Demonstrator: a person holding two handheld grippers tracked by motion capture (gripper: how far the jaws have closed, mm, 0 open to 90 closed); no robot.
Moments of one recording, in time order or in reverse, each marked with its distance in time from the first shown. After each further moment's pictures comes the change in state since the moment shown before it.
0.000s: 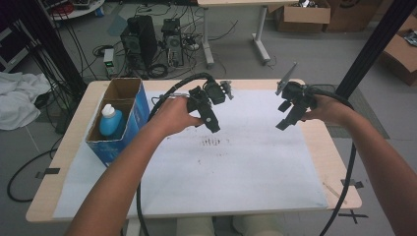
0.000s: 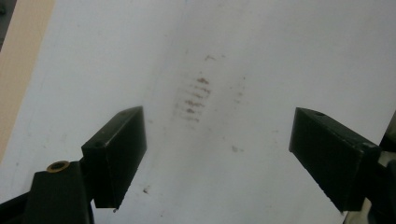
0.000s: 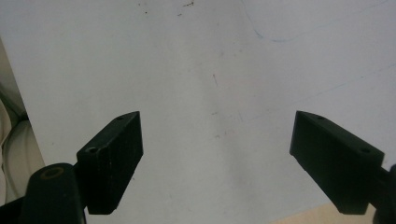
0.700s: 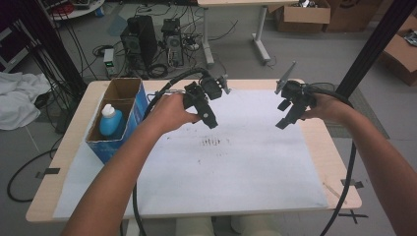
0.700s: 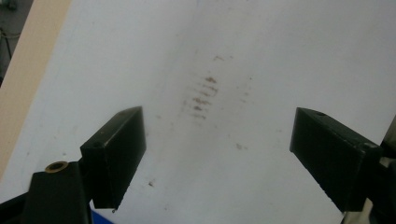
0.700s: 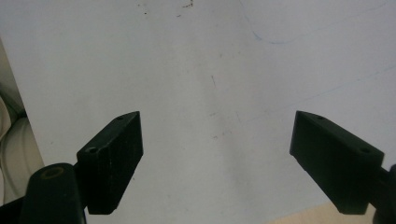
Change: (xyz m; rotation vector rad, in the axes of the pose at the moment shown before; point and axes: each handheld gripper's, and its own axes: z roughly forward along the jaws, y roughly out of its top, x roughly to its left) left arm 0.004 -0.004 -0.011 -0.003 0.019 -0.033; right arm -0.002 0.003 -0.001 0.007 0.000 -0.009
